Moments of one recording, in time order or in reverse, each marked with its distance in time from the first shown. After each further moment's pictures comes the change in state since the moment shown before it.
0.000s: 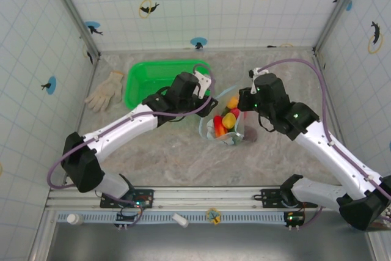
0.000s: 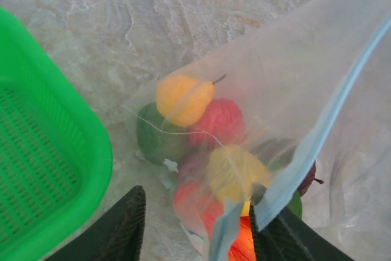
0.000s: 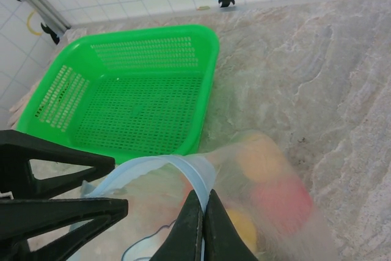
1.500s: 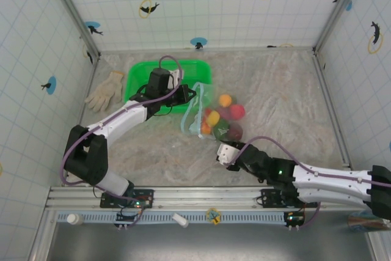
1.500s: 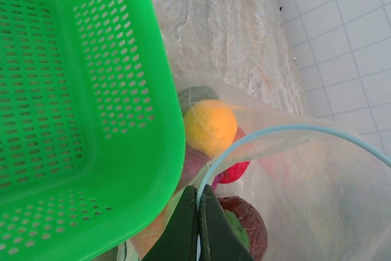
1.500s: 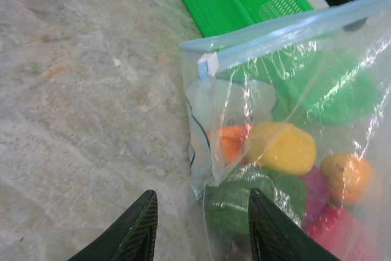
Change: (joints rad) left arm 0.324 0.047 -0.206 0.294 0.327 -0.433; right arm 0.578 -0.249 -0.854 0.759 0.219 -0.907
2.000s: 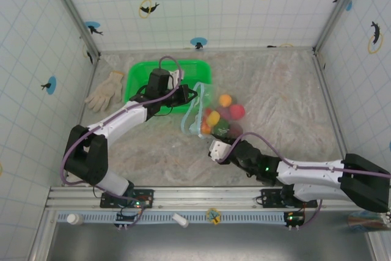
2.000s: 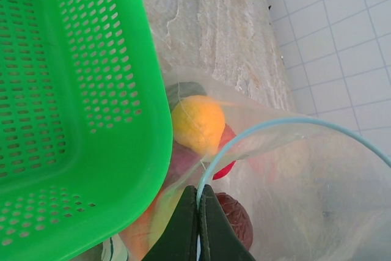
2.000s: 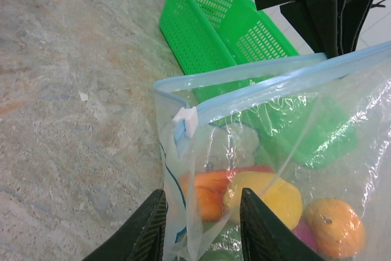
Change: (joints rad) left arm 0.002 0.000 -0.014 0.028 0.038 -0.043; right arm -0.063 0.254 -0.006 0.372 -0.031 -0.088
